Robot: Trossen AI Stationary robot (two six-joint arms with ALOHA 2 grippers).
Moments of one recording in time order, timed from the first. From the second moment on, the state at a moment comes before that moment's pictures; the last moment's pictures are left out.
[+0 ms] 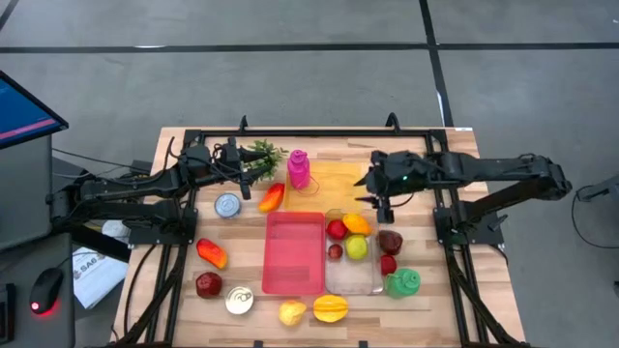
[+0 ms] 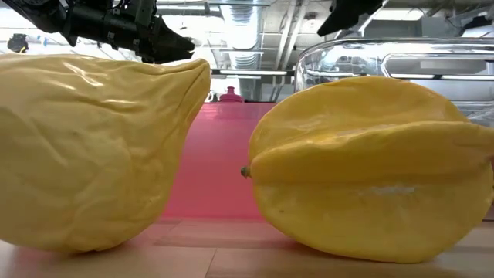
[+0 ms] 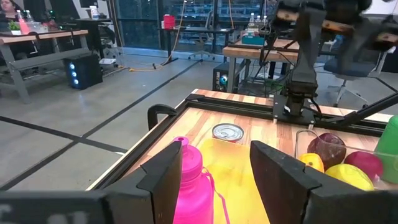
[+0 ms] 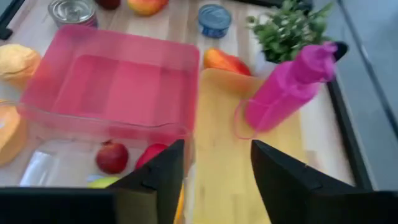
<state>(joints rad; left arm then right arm) 0.37 0.87 0.47 0.32 0.00 0.00 0.01 1.17 1.14 -0.67 0.10 -0.18</state>
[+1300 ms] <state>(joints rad) 0.37 0.87 0.47 0.32 0.00 0.00 -0.16 1.13 0.98 -0.40 0.08 -0.18</state>
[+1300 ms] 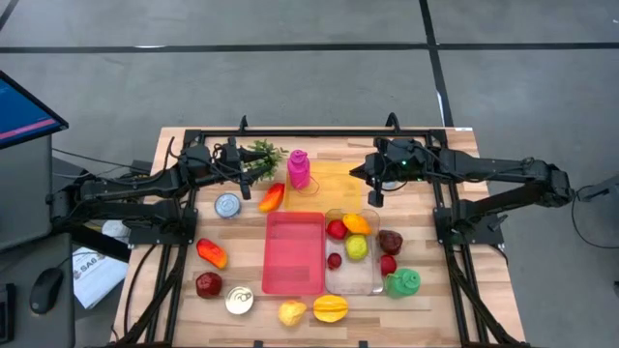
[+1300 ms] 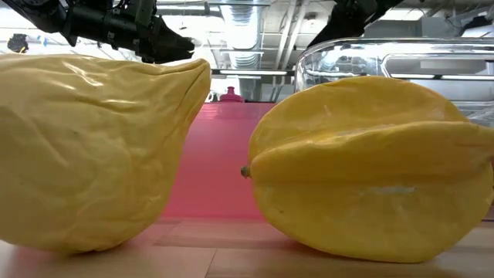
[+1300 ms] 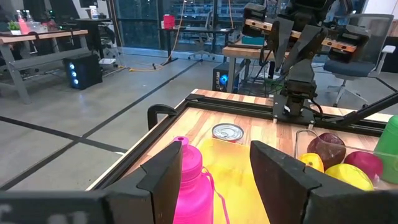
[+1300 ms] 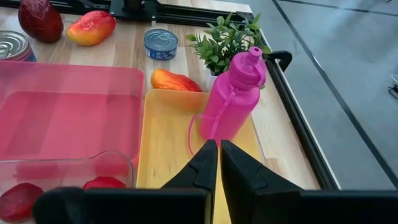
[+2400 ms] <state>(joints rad) 0.37 0.87 0.47 0.32 0.00 0.00 -0.19 1.13 0.99 -0.35 0.08 -0.17</state>
